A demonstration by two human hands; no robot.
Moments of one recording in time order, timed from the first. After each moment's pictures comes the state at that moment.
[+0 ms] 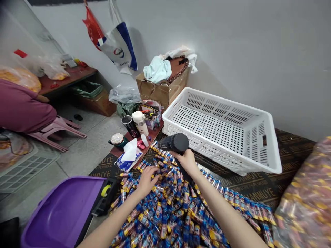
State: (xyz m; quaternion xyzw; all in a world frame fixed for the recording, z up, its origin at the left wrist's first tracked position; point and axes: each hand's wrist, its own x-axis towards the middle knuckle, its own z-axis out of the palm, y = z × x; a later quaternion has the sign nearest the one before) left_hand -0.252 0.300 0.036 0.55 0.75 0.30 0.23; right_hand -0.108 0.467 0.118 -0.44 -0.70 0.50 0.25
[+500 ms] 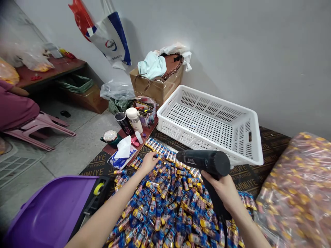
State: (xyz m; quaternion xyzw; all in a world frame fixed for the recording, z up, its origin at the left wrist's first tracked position) left_hand -0.258 0.371 0.022 0.52 0.78 0.23 0.26; right_hand 0.025 0.421 0.167 -0.59 -0.61 0.46 0.27
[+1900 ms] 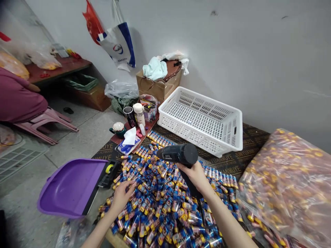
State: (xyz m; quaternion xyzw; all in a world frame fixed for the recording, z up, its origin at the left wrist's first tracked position) left_hand -0.244 0.123 0.057 0.44 0.79 0.34 0.25; right_hand -0.013 0.342 0.196 -0.48 -0.67 0.52 0.24
